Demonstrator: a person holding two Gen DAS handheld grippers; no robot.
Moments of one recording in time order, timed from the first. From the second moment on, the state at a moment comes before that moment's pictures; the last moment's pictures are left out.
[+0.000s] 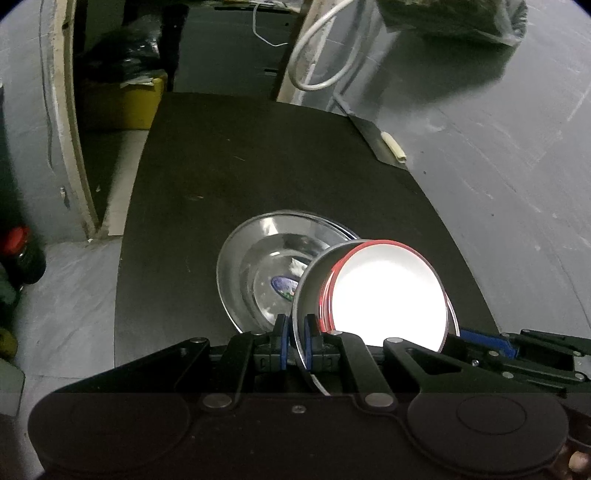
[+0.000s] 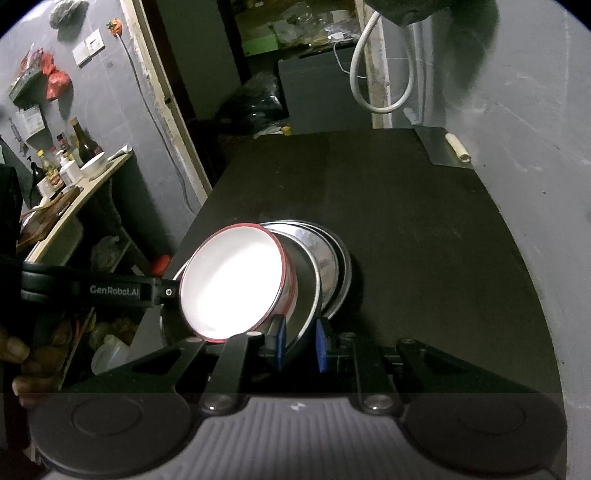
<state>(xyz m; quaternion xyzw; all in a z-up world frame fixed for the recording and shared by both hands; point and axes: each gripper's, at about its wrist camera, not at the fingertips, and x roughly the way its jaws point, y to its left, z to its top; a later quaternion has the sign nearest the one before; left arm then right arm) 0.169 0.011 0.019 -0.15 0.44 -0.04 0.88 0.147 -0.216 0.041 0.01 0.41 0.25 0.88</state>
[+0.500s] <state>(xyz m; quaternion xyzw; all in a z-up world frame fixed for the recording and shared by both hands) 0.201 0.020 0.010 -0.16 0.45 0.02 0.88 0.195 -0.198 0.030 -0.01 0.42 0.29 0.86</state>
